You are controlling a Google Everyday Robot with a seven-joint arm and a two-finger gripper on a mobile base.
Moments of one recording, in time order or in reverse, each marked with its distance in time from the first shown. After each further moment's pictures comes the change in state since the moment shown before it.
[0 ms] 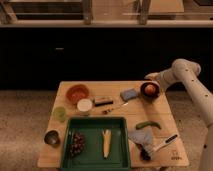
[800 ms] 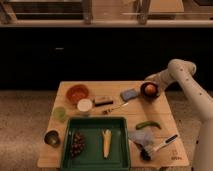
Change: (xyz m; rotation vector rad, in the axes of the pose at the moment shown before) arm 0.007 0.009 0.019 -0.069 0.017 -0.008
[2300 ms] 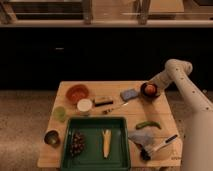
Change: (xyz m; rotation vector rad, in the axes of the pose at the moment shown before) arm 0.012 0.014 0.022 -0.086 -0.005 0.038
